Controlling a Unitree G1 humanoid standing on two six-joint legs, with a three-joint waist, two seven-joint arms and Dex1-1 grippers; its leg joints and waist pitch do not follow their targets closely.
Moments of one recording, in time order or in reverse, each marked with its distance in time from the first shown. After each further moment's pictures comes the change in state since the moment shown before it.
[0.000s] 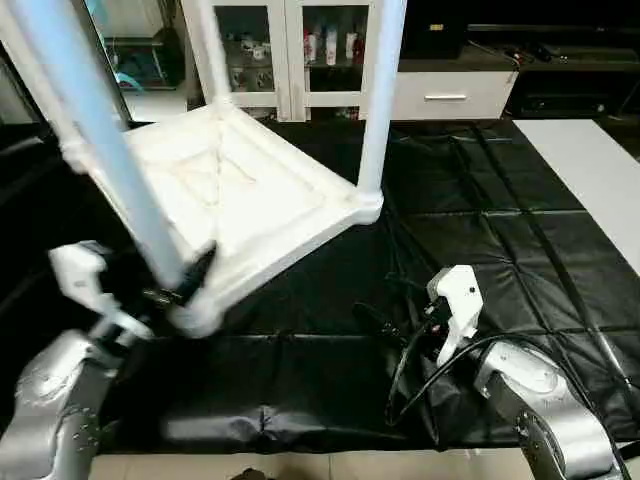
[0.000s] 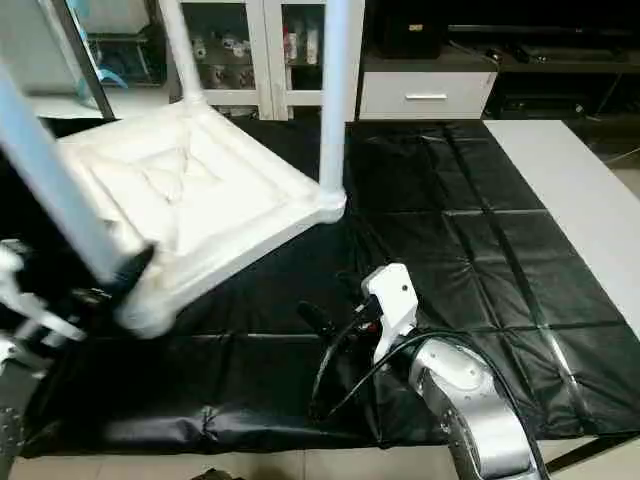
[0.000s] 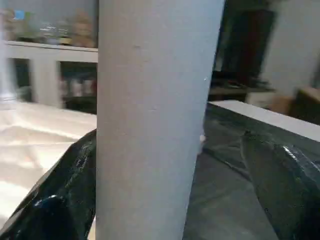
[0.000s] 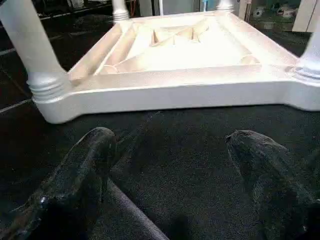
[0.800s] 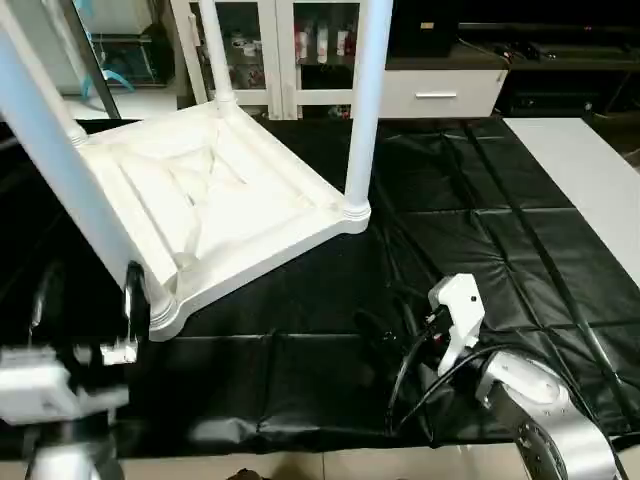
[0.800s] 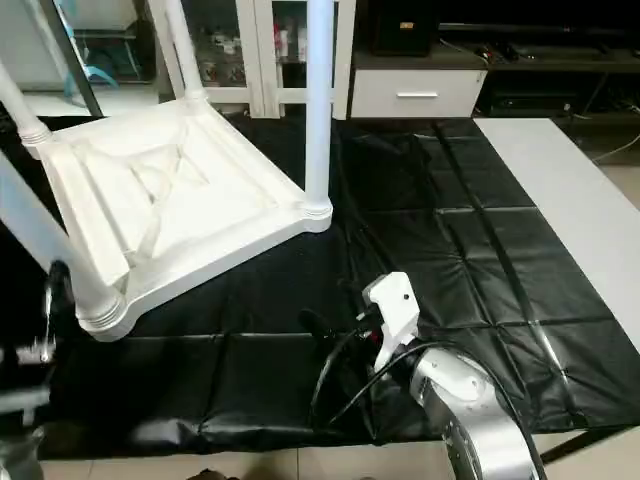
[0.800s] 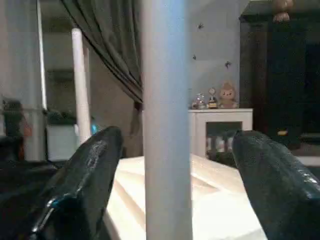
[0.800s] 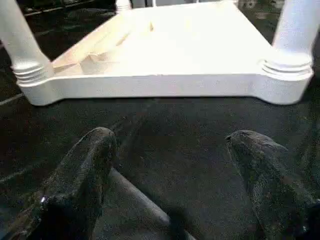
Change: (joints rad) left arm 0.308 -0.323 0.082 -0.287 0.356 -0.388 0.514; right arm 0.033 0.007 0.002 -0.027 -0.002 0.009 -0.005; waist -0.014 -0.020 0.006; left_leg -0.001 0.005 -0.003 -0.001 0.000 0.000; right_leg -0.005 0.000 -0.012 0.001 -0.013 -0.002
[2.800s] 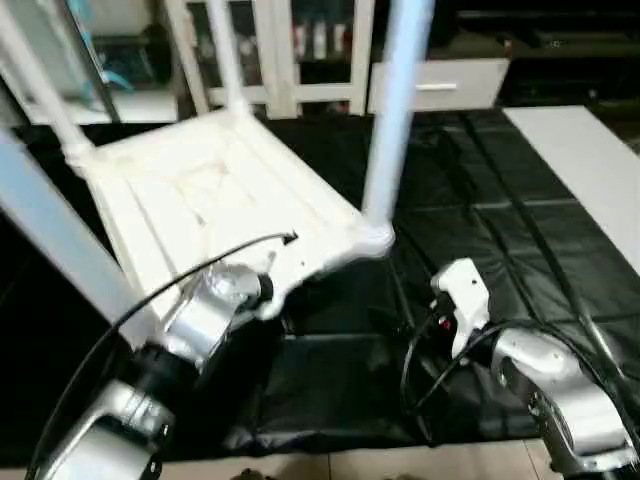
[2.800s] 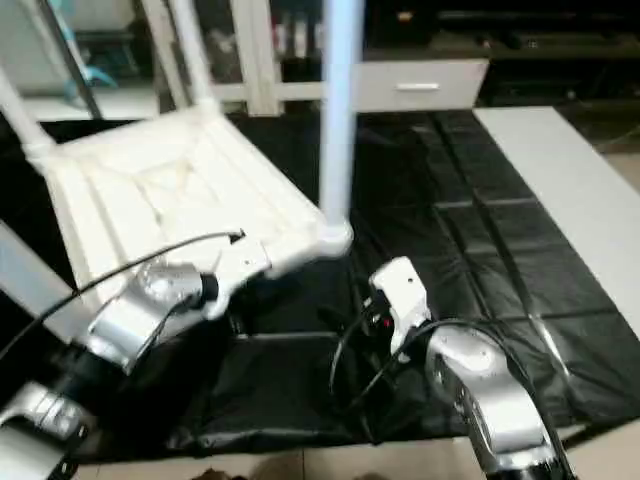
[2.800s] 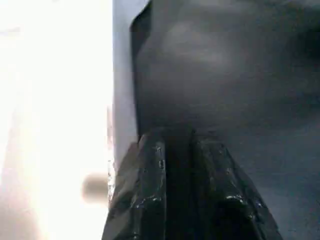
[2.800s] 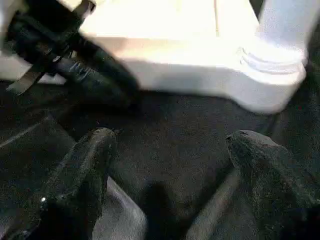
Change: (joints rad) left arm -0.903 0.273 -0.642 0.797 0.339 0.741 -0.530; right arm -0.108 -0.095 -0.008 0.116 -0.059 0.048 0.048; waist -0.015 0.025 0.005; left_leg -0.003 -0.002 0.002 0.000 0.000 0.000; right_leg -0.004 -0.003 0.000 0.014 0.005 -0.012
